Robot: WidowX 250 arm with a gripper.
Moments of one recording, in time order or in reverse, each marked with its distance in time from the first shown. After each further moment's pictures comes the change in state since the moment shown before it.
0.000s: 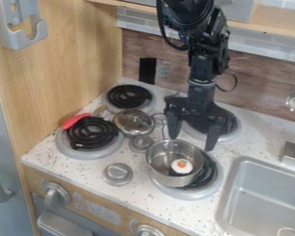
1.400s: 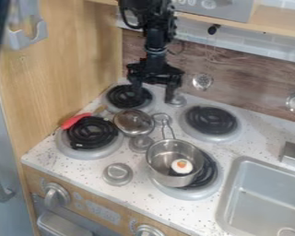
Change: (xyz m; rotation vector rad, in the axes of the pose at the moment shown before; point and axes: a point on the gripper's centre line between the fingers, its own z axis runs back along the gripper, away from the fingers) arm 0.087 0.127 -0.003 0.075 -0.179 0.308
